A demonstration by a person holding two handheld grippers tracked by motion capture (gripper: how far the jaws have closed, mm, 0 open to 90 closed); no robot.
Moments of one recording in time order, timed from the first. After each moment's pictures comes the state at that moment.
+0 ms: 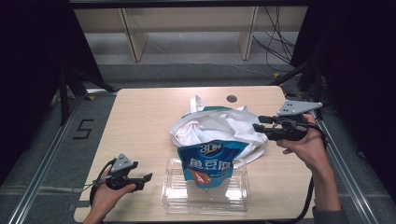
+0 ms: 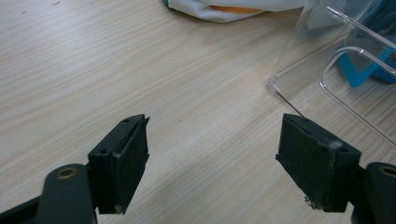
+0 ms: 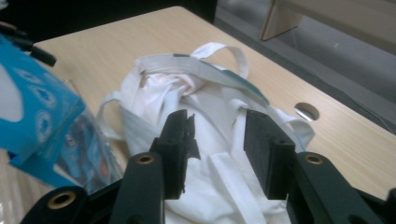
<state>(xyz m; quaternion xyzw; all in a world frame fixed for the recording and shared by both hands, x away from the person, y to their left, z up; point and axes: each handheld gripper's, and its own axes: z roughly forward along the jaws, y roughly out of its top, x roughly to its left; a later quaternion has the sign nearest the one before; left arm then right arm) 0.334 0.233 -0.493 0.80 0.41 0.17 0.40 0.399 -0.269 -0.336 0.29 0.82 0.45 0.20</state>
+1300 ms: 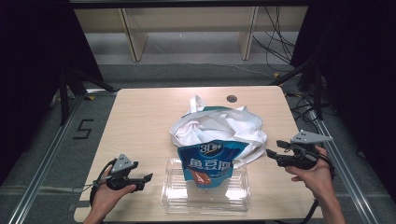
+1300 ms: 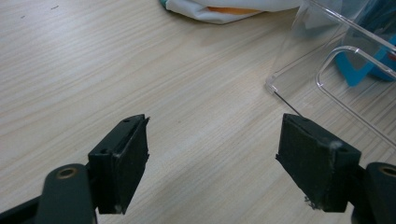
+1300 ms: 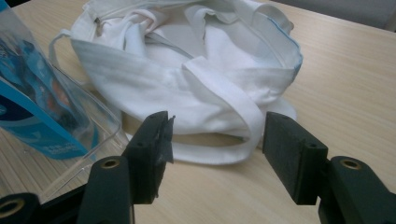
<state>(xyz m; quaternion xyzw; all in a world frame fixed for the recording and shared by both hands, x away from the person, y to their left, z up) 0.332 0.233 -0.493 0.81 0.40 0.17 0.40 0.360 -0.314 -0.414 0.41 0.79 0.42 0.19</state>
